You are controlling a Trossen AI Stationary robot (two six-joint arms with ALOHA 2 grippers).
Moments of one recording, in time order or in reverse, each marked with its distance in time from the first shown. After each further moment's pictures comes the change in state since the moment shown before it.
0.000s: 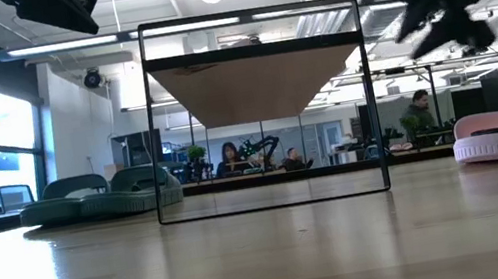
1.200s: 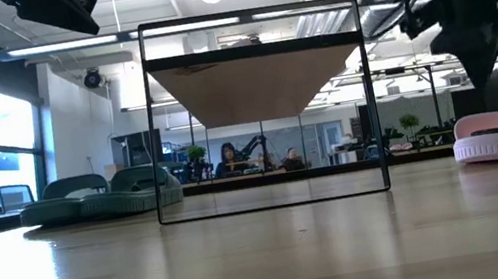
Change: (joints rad) left arm 0.000 0.000 0.000 0.000 -0.008 0.000; right arm 0.361 0.626 0.235 -0.659 0.532 0.117
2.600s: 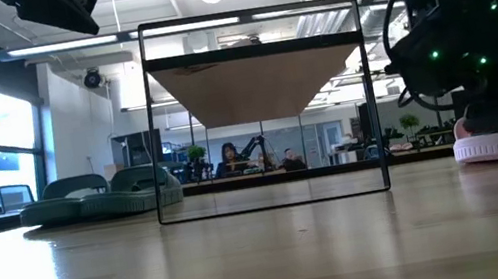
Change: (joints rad) left arm 0.000 0.000 0.000 0.000 0.000 0.018; right arm -0.060 0.268 -0.200 0.122 0.118 0.141
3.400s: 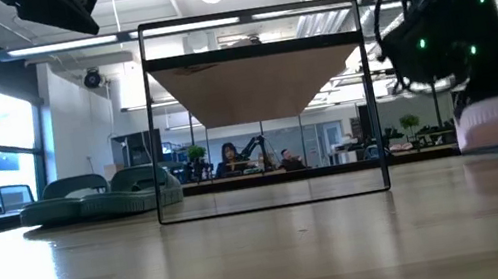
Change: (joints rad) left arm 0.000 0.000 0.000 0.000 0.000 0.000; right arm -0.036 -0.074 0.054 -0.103 0.053 -0.041
